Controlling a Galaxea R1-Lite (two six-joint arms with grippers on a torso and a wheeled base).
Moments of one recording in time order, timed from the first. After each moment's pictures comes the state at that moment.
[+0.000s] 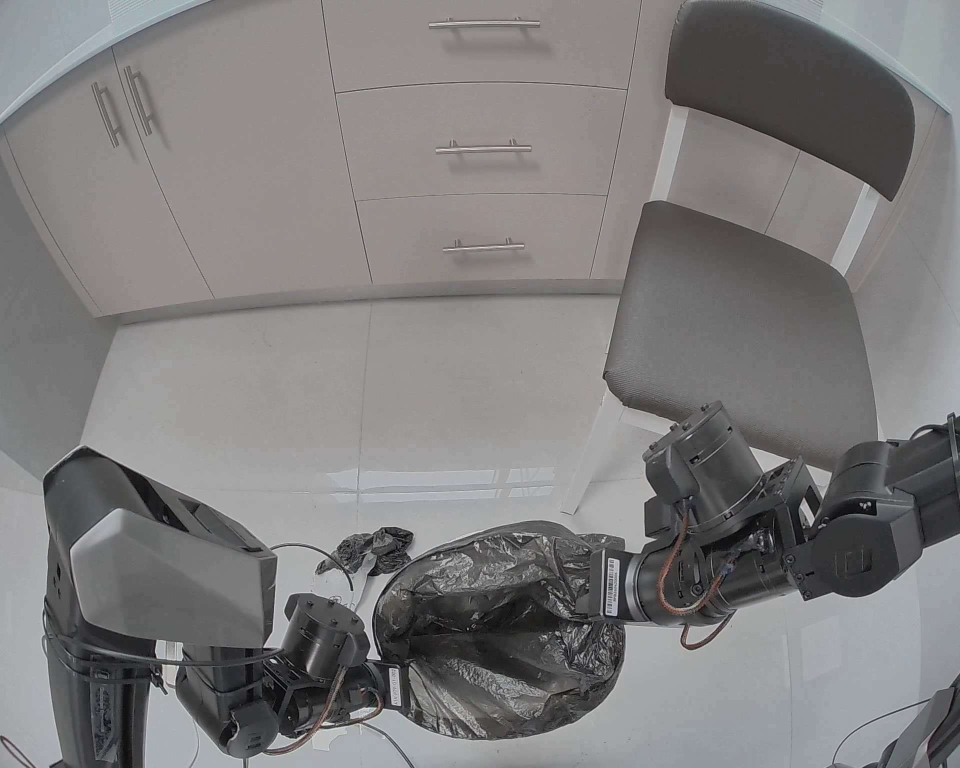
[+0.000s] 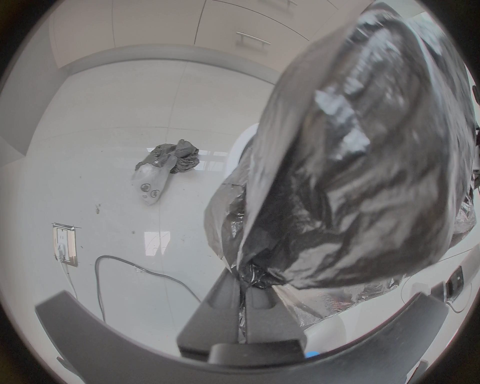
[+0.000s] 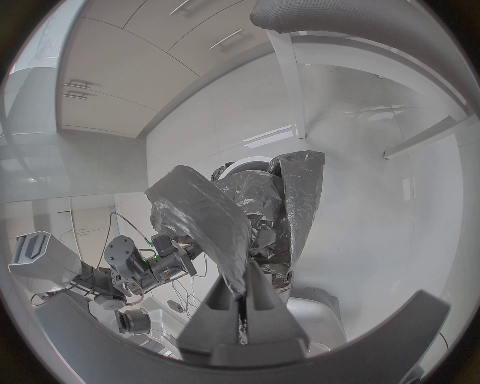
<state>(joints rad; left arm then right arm) -0.63 2.34 -0.29 -1.25 0.02 -0.51 0.76 1.81 -0.97 0.05 0.04 0.77</state>
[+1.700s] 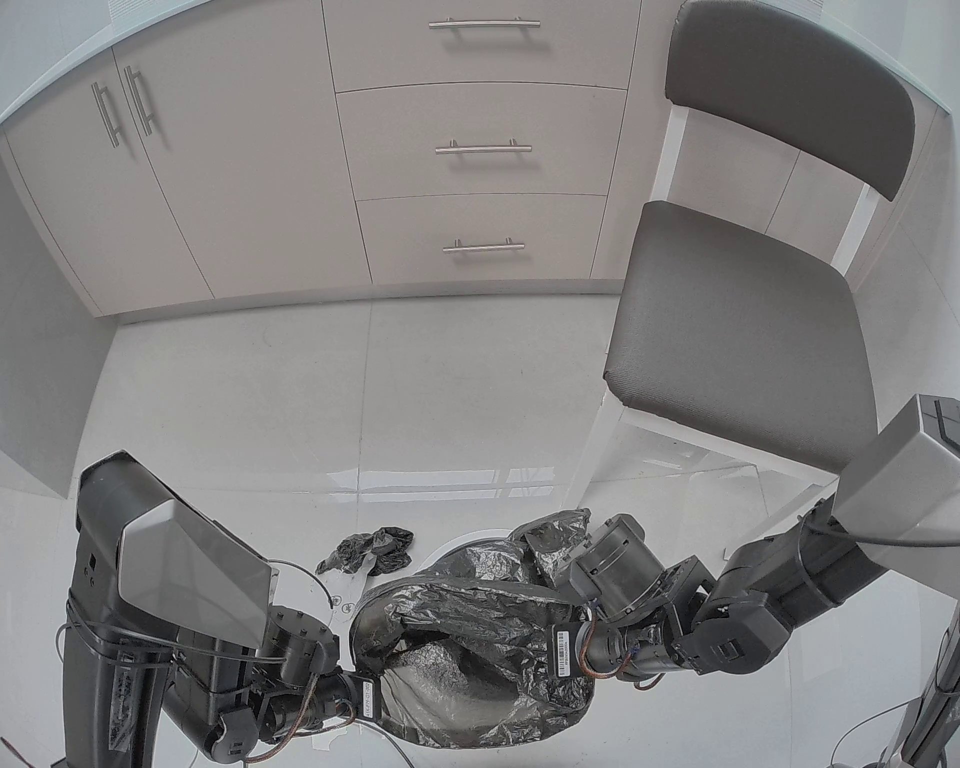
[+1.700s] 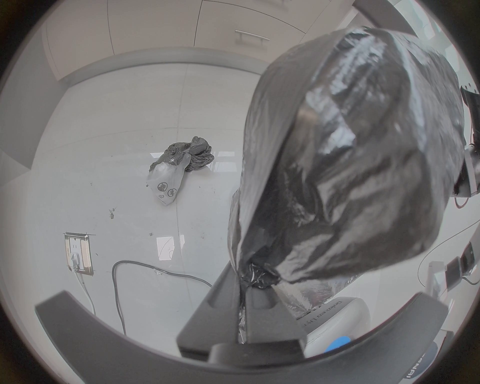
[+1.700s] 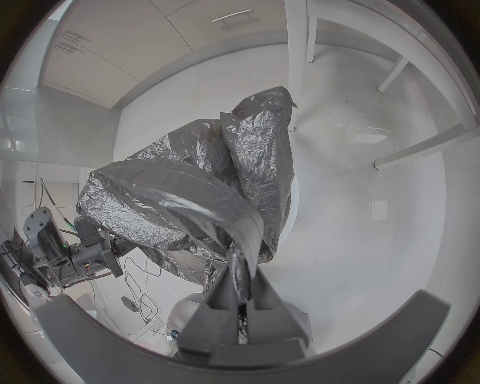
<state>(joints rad) -0.55 2.44 -0.18 -1.44 0.00 -0.37 0.82 2.07 -0.88 -0.17 -0.15 0.68</state>
